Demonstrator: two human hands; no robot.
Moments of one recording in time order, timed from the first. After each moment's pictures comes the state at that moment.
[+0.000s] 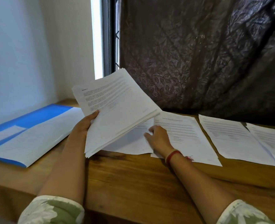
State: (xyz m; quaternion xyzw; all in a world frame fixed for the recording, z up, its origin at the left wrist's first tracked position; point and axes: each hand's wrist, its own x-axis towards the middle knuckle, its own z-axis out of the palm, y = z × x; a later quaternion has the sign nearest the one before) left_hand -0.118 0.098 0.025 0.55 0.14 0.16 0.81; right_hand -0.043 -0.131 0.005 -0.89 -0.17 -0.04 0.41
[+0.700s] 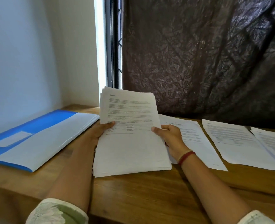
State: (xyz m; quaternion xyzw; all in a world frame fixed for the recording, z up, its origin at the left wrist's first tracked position) left_hand -0.105 0.092 0.025 0.61 0.08 0.10 0.78; right_hand -0.042 -0.154 0.027 -0.69 -0.10 0.07 0.71
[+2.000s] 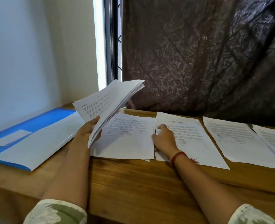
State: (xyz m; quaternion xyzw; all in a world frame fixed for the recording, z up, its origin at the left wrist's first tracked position) left_hand -0.099 0.122 0.008 0.43 0.20 0.18 0.86; right_hand -0.036 -0.135 0.007 -0.89 -0.13 -0.06 0.44
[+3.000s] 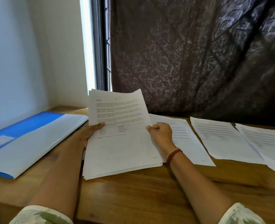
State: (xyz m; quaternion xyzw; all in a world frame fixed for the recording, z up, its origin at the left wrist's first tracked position) left_hand -0.095 0.091 0.019 0.59 0.10 0.09 0.79; right_hand -0.028 -0.152 0.022 -0.79 -0.07 -0.10 0.61
